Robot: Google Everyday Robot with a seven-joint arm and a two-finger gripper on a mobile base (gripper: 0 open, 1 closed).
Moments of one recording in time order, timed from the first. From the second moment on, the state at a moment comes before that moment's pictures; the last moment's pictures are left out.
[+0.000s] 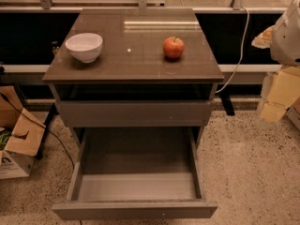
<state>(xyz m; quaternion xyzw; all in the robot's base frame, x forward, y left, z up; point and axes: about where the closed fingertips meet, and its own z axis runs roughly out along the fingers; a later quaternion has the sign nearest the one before) 0.438 -0.217 0.976 -0.60 0.78 -0.03 0.16</state>
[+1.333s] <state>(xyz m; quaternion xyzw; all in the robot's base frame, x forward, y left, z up) 0.414 -0.202 0.890 -0.60 0.78 0.03 0.18</state>
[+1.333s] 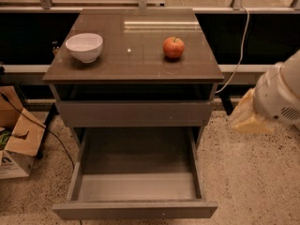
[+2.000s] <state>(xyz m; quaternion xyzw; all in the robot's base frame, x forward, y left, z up) 0.404 -0.206 0.830 -0.56 0.80 0.07 0.21</state>
